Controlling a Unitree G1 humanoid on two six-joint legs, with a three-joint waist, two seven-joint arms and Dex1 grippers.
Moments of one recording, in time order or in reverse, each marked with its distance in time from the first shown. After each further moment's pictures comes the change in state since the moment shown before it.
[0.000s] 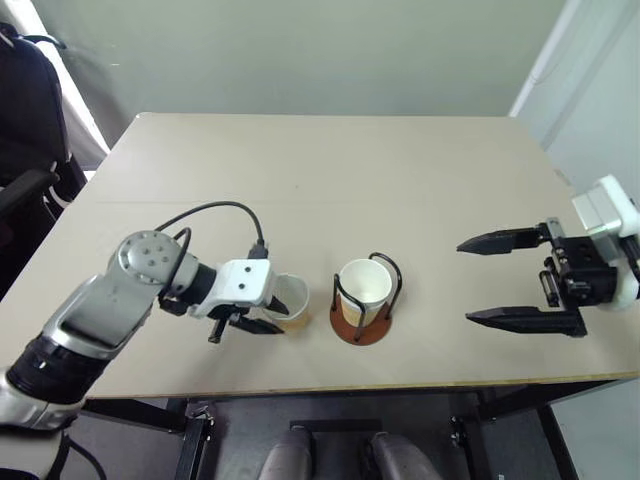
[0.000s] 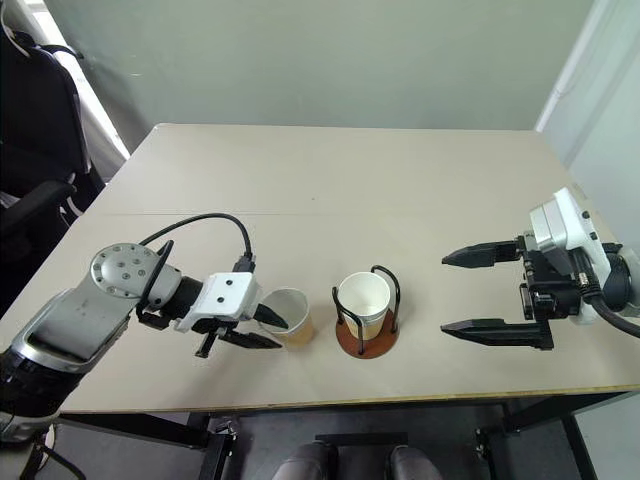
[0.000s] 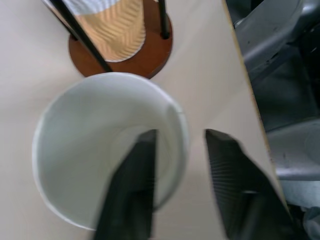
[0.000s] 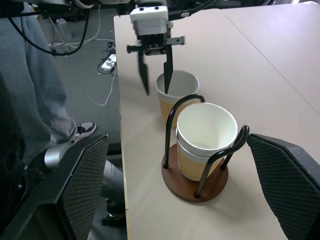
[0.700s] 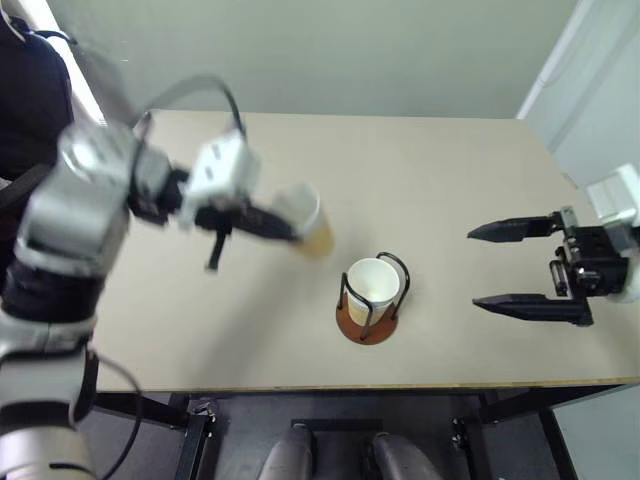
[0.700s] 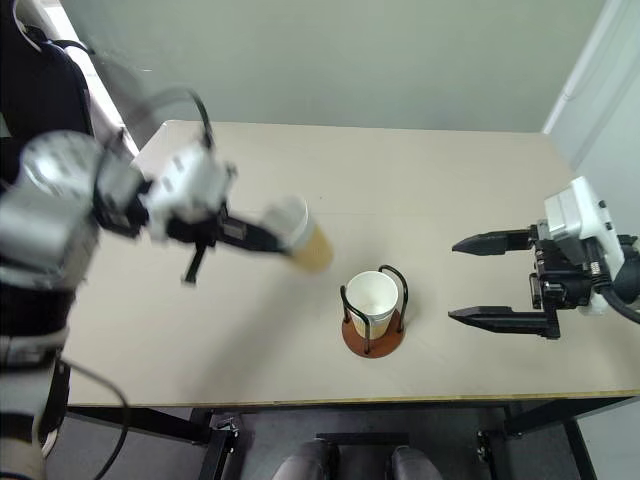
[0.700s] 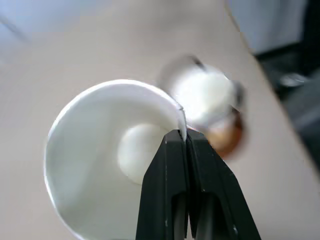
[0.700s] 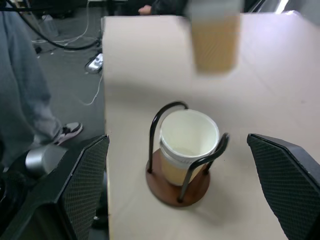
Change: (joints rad) left arm -0.561 -0.133 0.131 0.281 -0.166 0.049 -0.125; right arm -0.001 -0.033 -0.041 0.043 0.006 -0.049 -0.013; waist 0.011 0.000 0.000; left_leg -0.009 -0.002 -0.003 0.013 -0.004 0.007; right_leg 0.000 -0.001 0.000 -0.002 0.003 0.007
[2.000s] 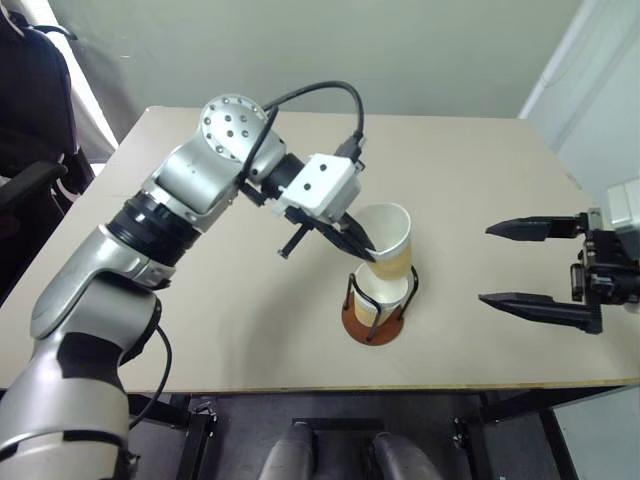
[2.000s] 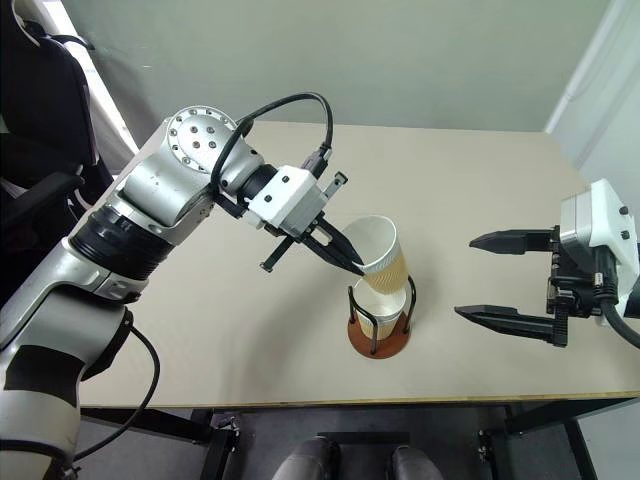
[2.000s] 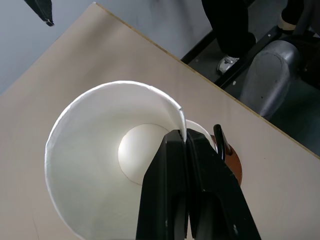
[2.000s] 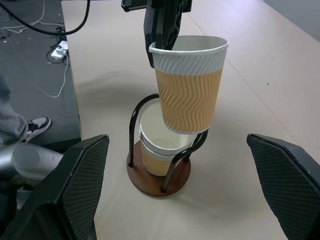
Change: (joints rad) left arm -0.221 -0.156 -0.553 0.220 -0.134 -0.465 -0.029; right arm 0.135 -0.035 -0.157 -0.129 0.044 0.074 -0.150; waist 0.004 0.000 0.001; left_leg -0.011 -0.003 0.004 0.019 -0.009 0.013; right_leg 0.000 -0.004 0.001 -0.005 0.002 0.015
